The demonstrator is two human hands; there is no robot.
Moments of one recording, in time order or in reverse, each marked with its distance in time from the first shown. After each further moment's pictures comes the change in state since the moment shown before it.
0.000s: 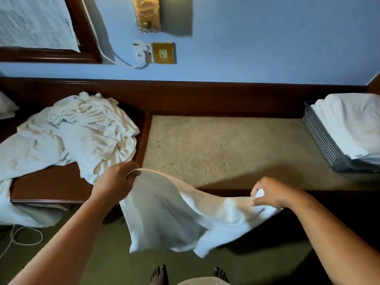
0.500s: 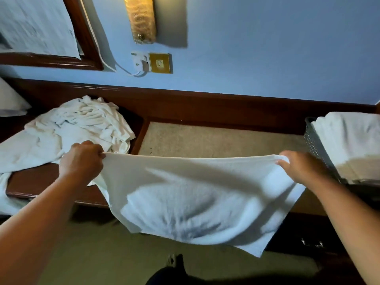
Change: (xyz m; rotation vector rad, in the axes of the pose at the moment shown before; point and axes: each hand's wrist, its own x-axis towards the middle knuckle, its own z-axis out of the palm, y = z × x) left_hand 0.044 0.029 -0.030 0.397 0.193 -0.274; right_hand 0.040 0.106 -0.129 -0.168 0.499 0.025
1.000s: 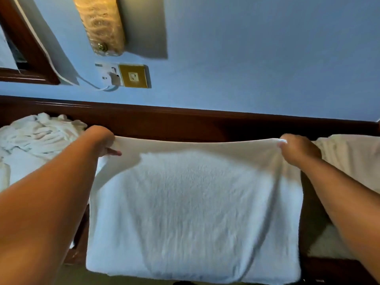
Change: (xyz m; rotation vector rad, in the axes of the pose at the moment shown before) left_hand 0.227 0.159 0.007 -0.849 -0.445 -0.602; right_hand 0.211 0.008 -0.031 -0.014 0.048 0.167
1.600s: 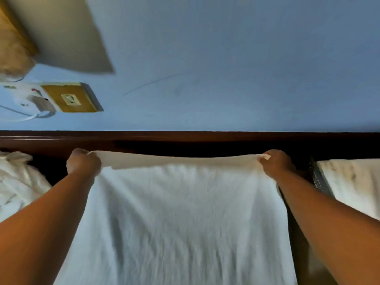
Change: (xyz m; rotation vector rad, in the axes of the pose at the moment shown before) left_hand 0.158 0.048 0.136 0.063 0.312 0.043; right_hand 0.171 -0.001 0.094 0.442 -0.094 0.349
